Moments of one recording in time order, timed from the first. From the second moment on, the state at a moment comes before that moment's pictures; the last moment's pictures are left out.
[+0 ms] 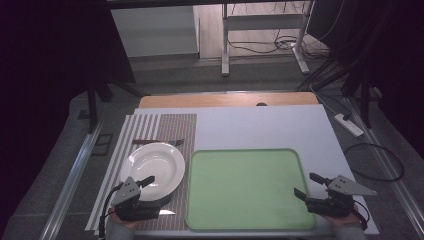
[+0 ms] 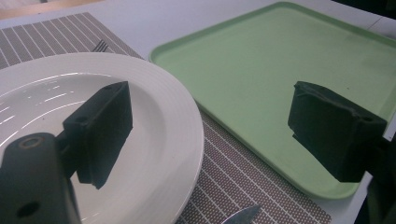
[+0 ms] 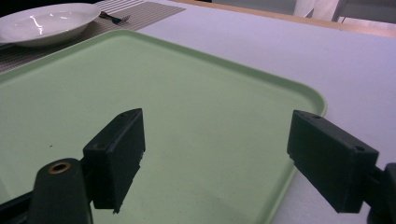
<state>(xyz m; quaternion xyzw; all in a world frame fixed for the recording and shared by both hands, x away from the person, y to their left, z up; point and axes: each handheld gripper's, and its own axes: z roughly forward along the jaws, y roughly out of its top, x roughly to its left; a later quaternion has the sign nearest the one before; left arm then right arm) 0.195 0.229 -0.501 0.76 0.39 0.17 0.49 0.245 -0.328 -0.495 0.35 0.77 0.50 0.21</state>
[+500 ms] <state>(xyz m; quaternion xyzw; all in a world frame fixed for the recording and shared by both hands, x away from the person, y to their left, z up) 0.193 0.228 -0.500 0.77 0.39 0.18 0.48 0.249 -0.327 -0.495 0.35 0.77 0.50 0.21</state>
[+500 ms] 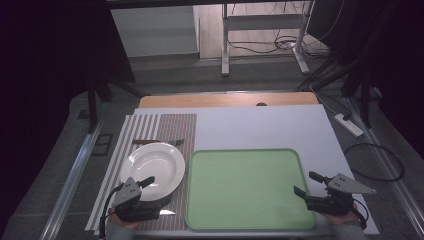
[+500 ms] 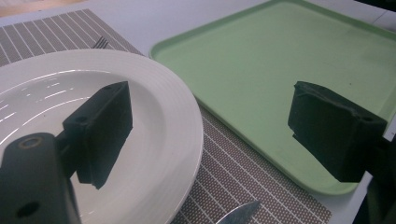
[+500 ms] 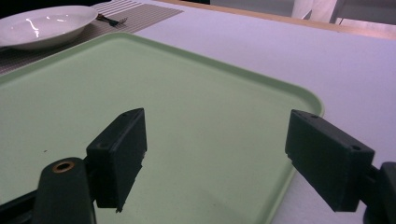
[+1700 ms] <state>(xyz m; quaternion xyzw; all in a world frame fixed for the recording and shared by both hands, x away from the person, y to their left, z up) 0.194 0.233 -0.483 0.79 0.37 0.18 0.46 0.246 -0.323 -0.497 0.35 0.77 0.49 0.21</state>
